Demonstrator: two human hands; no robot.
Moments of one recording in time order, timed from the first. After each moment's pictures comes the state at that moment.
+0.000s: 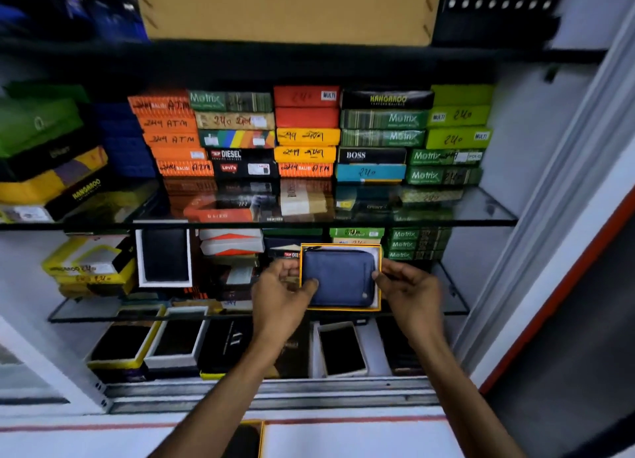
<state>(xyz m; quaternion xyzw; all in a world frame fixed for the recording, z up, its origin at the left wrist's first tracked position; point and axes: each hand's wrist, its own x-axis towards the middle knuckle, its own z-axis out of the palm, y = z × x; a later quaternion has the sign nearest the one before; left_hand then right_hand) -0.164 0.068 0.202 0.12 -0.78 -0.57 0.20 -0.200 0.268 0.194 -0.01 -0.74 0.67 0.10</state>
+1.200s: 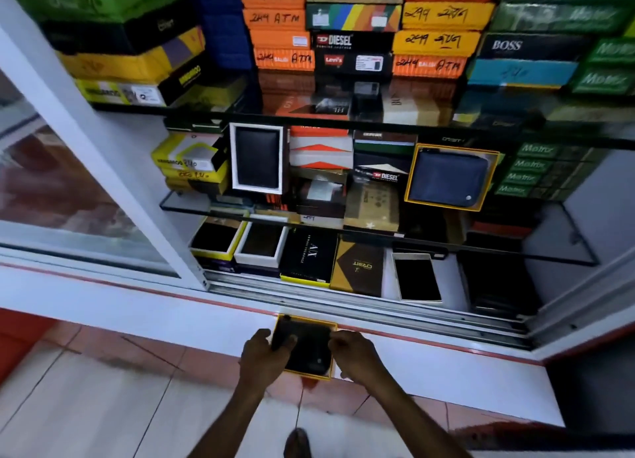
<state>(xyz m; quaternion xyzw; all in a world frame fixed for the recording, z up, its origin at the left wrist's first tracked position) 0.012 -0.047 0.022 0.42 -0.79 -0.45 -0.06 -0.065 0.118 0.025 0.09 -0.86 0.37 -0.33</state>
